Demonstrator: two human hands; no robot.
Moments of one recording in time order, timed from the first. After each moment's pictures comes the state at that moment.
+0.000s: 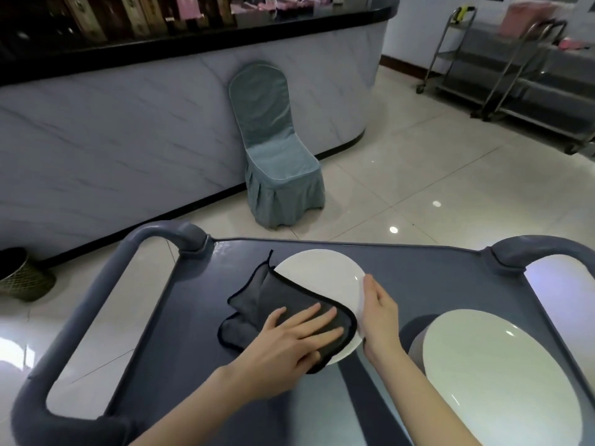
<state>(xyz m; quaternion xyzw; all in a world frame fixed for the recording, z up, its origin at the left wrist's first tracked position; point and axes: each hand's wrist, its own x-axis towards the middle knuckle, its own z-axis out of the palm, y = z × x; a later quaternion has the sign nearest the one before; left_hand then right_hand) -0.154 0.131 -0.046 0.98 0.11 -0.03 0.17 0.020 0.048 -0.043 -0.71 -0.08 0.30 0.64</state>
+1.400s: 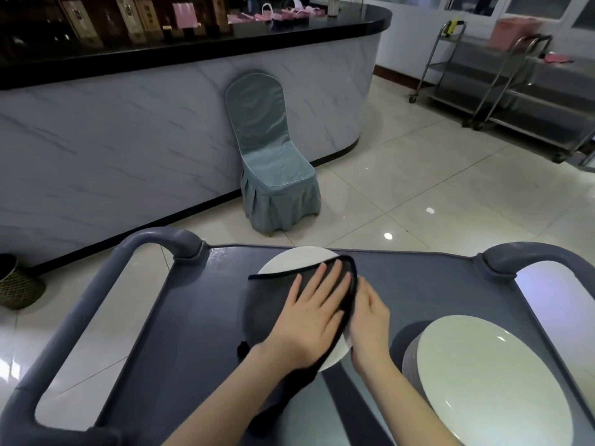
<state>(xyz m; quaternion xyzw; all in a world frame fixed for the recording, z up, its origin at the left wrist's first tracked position) -0.093 0.128 -0.032 0.97 0.20 0.09 0.13 0.000 0.051 -0.017 -0.68 -0.10 0.26 0.68</state>
